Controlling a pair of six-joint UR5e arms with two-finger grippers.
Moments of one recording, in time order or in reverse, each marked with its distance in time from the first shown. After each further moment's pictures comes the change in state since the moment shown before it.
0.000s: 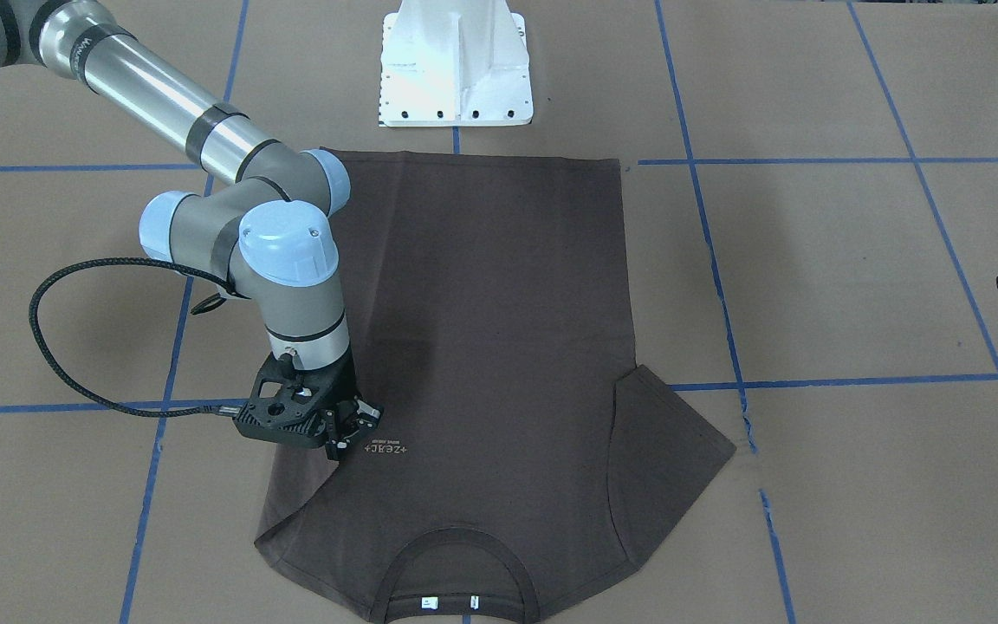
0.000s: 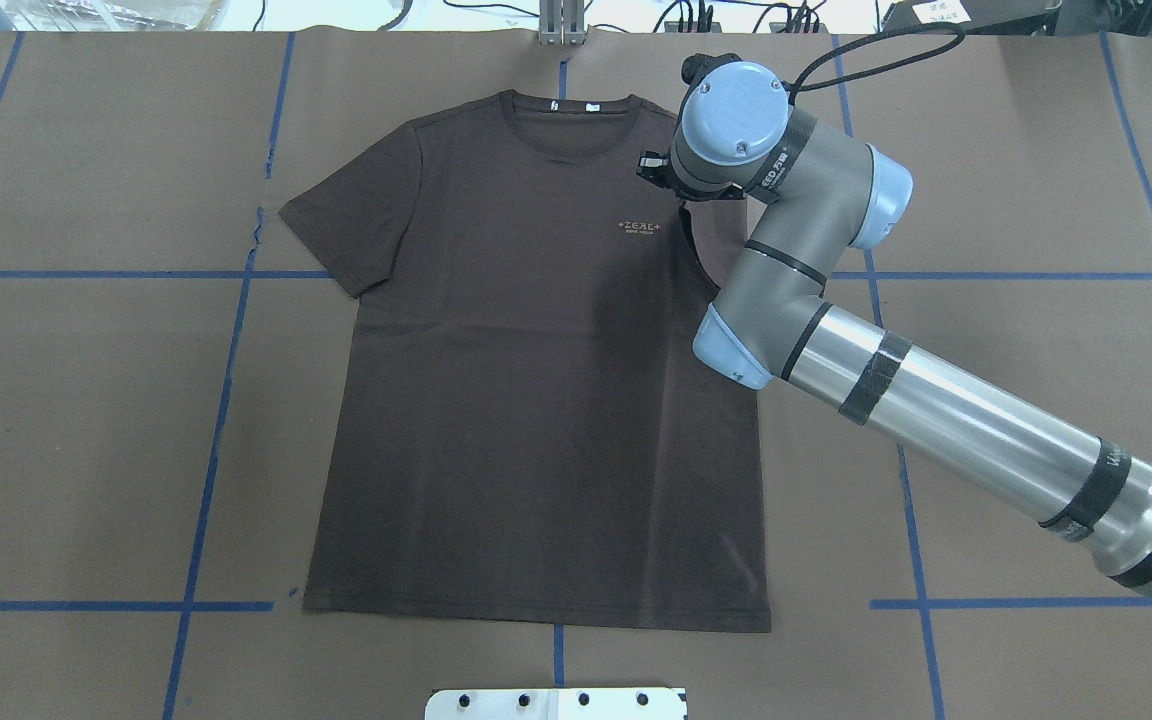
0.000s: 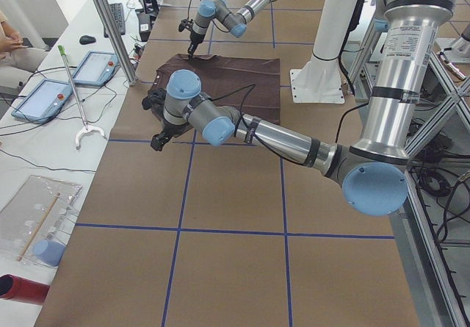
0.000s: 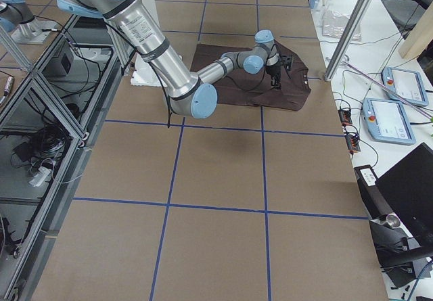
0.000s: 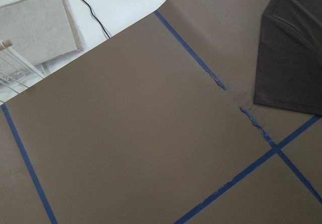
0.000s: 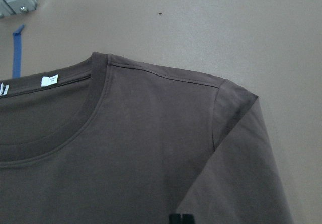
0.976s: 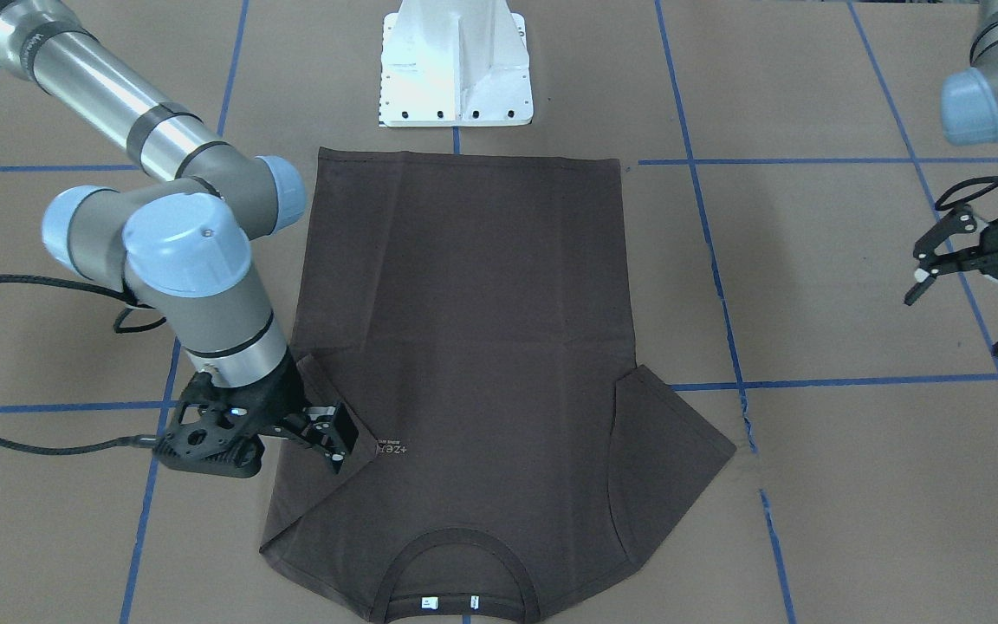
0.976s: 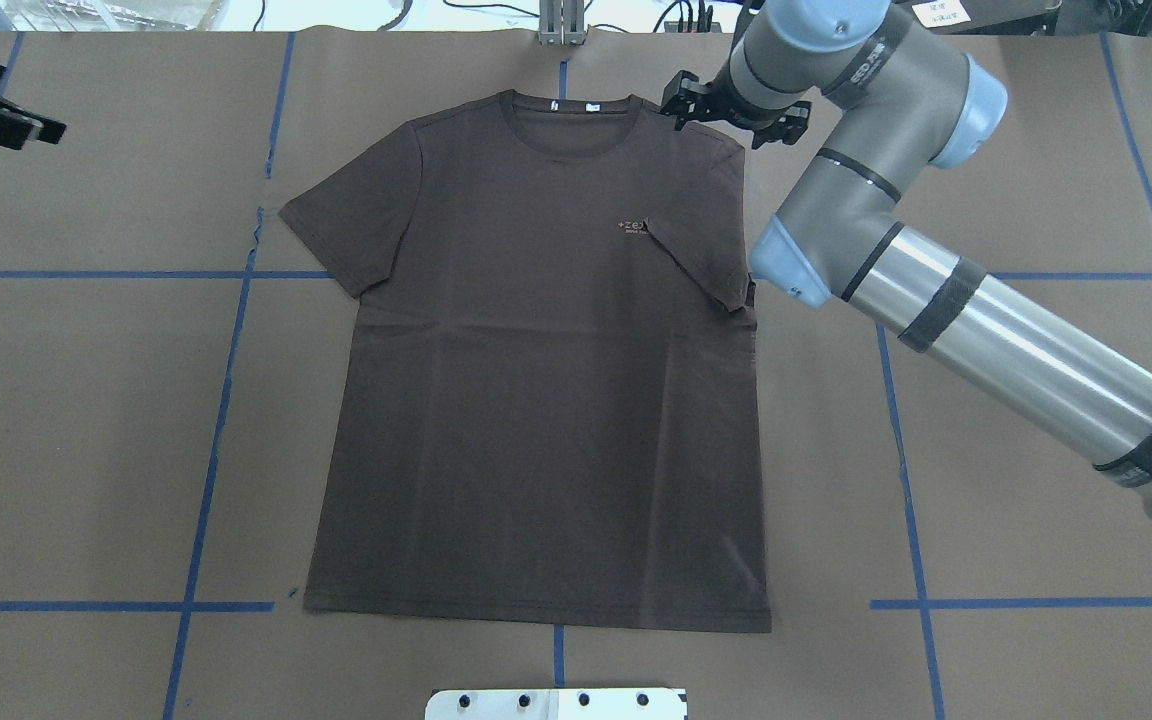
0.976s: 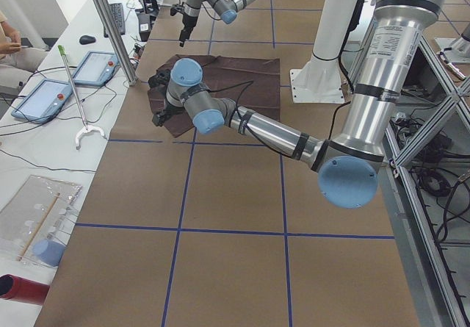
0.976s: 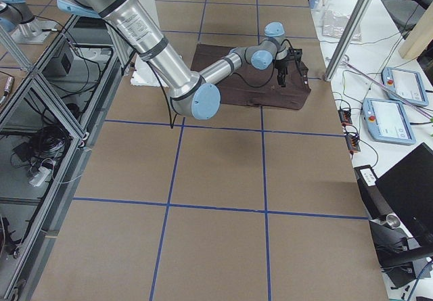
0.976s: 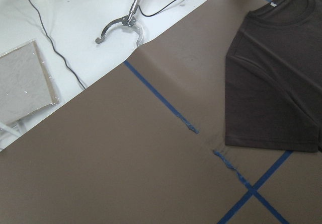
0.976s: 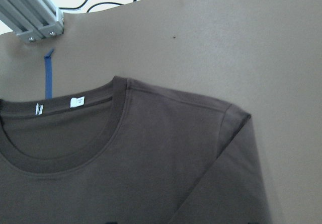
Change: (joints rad) left arm 0.168 -0.111 0.052 -0.197 0.059 -0.191; right arm 0.183 -0.048 0.089 -0.007 0.249 -0.153
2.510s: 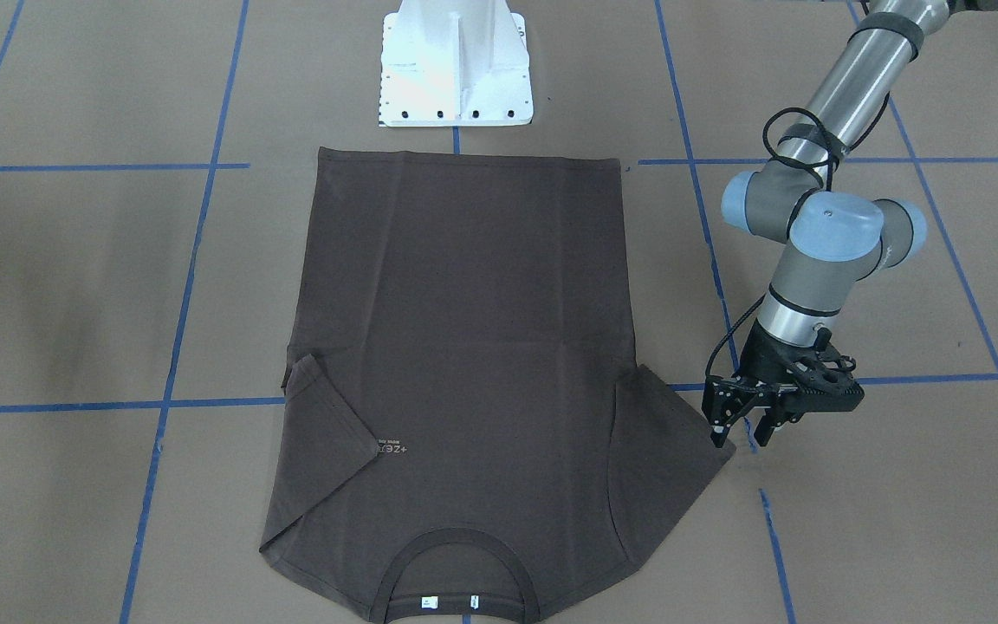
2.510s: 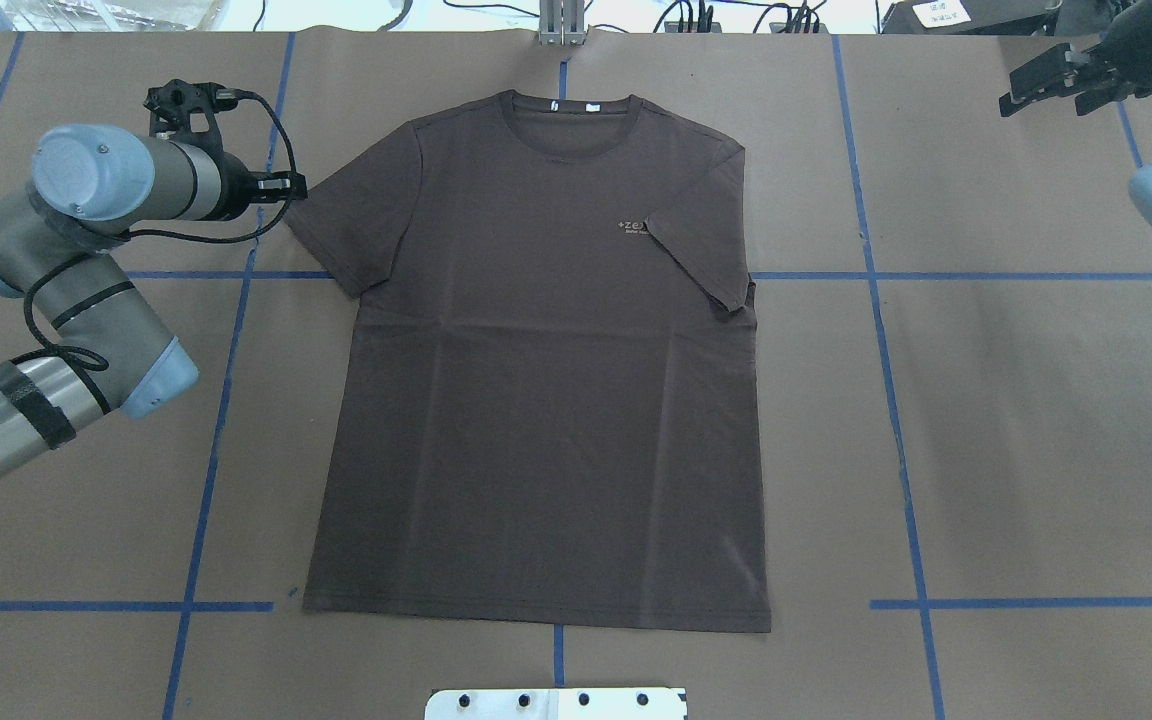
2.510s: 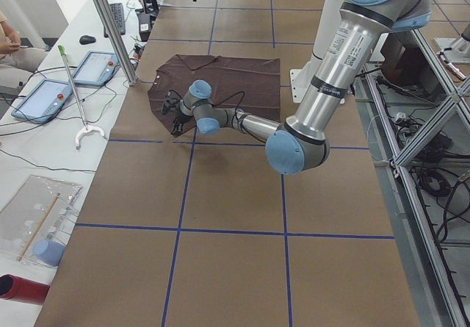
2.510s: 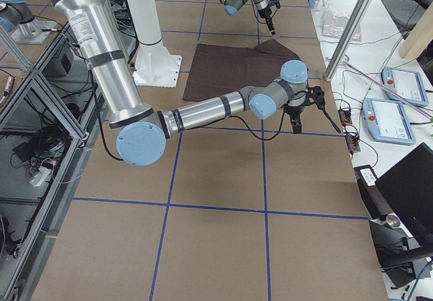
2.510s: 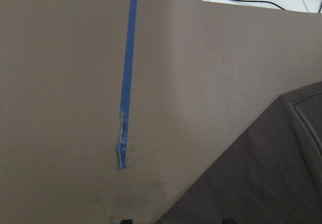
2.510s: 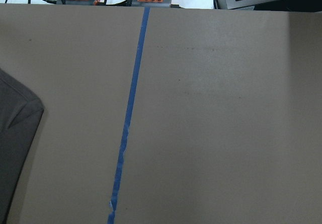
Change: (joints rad) left arm 0.379 -0.217 0.422 -0.218 0.538 -0.873; right arm 0.350 -0.383 0.190 0.015 0.346 -0.572
